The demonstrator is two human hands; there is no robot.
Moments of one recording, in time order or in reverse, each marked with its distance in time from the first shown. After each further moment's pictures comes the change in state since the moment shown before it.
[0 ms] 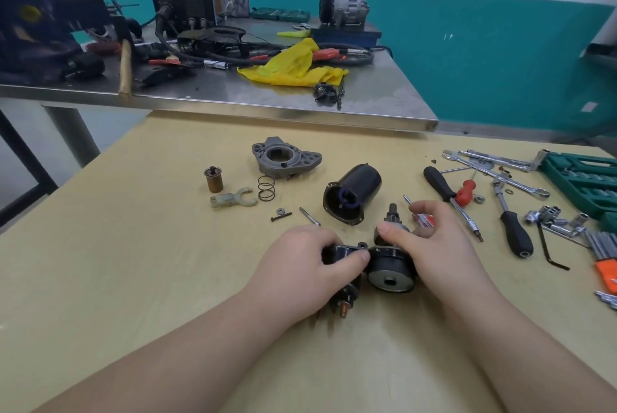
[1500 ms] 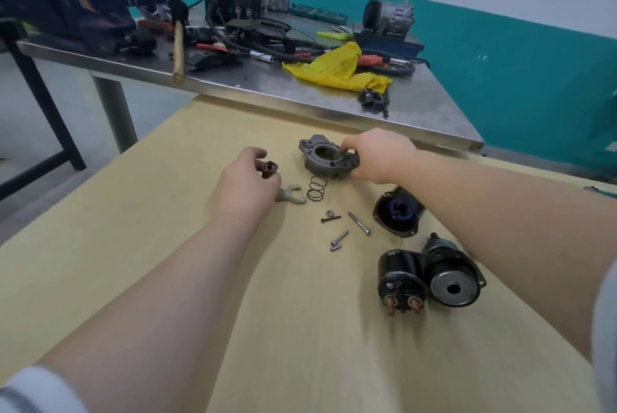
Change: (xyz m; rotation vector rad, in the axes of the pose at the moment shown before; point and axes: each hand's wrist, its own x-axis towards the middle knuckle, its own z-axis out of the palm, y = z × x) left_hand 0.079 -0.132 -0.093 -0.127 0.547 -0.357; right_hand 0.150 -0.116 0.143 -1.343 -0.324 -0.640
